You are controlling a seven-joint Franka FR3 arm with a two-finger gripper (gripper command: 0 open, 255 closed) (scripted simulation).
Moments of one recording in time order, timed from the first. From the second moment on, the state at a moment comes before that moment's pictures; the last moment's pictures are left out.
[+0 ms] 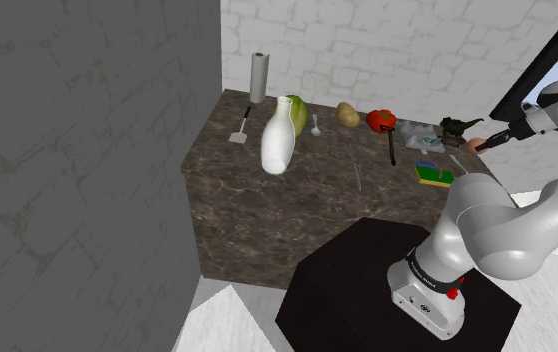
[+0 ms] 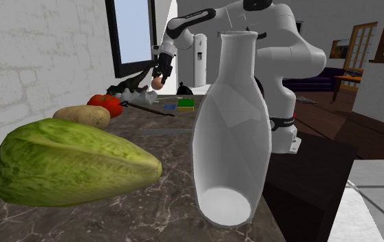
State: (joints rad) arm 0.67 -0.81 -1.92 -1.74 -0.26 2.00 -1.29
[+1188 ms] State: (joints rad) arm 0.68 -0.84 -1.96 -1.77 -0.29 2.06 -1.29
